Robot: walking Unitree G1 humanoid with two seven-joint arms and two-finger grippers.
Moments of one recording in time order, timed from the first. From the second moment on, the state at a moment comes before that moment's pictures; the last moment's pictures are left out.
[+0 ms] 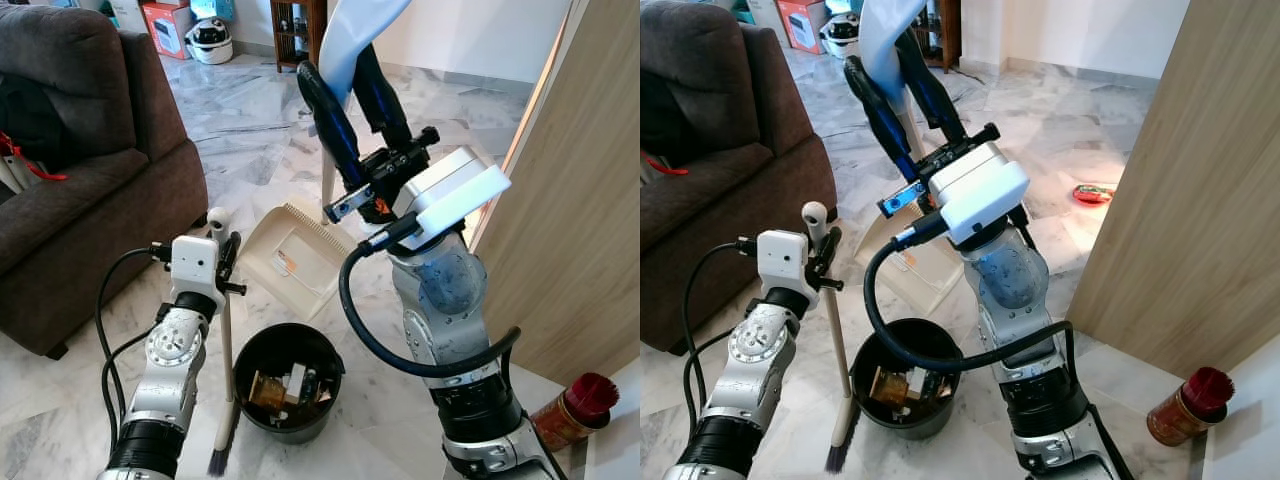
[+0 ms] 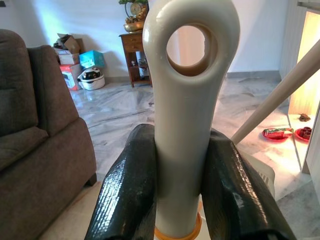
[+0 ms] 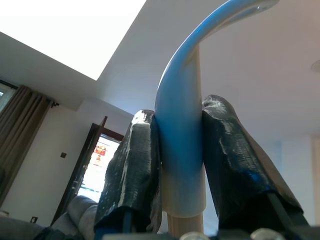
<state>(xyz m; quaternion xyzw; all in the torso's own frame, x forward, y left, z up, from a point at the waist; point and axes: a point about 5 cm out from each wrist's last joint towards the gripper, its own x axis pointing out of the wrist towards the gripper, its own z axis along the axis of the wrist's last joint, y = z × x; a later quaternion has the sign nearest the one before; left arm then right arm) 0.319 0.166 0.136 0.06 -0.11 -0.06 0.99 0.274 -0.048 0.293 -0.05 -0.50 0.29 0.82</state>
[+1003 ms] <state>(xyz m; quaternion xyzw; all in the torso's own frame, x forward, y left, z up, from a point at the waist) 0.319 0.166 0.136 0.06 -0.11 -0.07 0.99 0.280 -0.066 0.297 -0.08 -0.51 0.24 0.82</state>
